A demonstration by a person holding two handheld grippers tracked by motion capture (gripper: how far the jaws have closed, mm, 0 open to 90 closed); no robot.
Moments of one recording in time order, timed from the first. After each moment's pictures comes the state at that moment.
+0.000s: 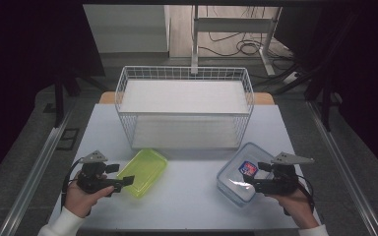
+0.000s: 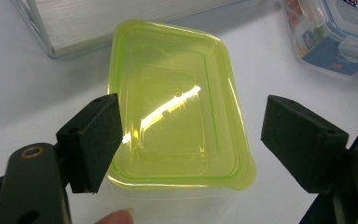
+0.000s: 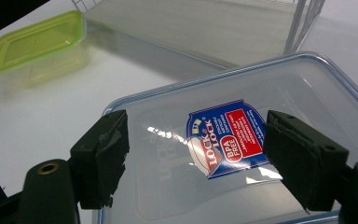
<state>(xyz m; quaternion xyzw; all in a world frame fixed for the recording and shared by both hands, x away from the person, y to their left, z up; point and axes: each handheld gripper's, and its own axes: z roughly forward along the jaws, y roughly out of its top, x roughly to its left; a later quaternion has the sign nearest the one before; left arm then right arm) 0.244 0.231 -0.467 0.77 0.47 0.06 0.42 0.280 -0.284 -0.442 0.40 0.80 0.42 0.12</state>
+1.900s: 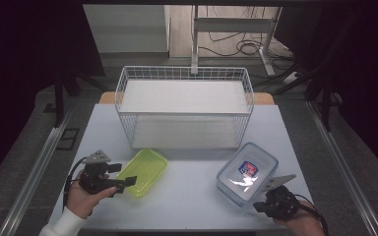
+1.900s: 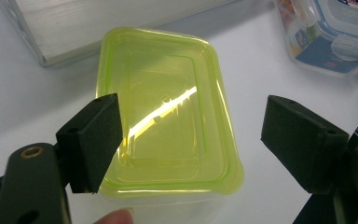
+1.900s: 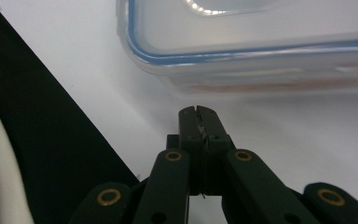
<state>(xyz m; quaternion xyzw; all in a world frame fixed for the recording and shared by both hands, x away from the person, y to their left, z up) 0.242 0.221 -0.459 0.78 0.46 0.07 0.42 0.243 -0.287 -0.474 0.34 0.91 0.23 0.04</state>
